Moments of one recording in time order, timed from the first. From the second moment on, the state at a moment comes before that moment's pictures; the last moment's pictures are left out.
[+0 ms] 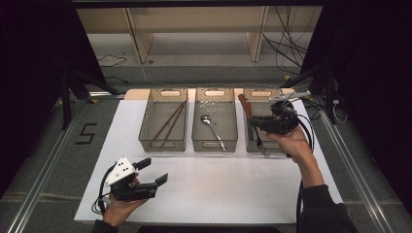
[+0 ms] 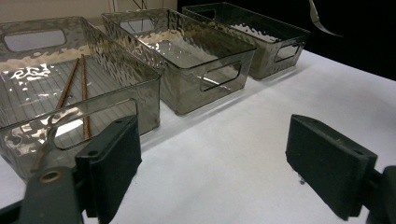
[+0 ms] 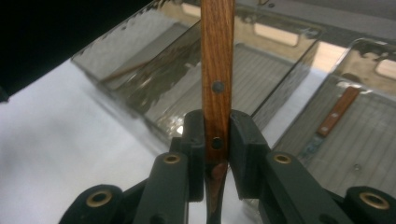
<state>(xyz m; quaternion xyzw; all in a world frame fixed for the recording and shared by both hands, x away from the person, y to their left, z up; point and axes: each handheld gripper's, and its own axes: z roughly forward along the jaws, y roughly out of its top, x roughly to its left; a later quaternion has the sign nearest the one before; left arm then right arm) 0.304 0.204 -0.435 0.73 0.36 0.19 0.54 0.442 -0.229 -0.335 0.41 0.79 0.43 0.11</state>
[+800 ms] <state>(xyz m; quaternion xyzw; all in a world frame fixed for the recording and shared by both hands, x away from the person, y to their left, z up) 0.304 0.204 -0.435 0.73 0.36 0.19 0.54 0.516 -0.257 -0.344 0.55 0.71 0.41 0.16</state>
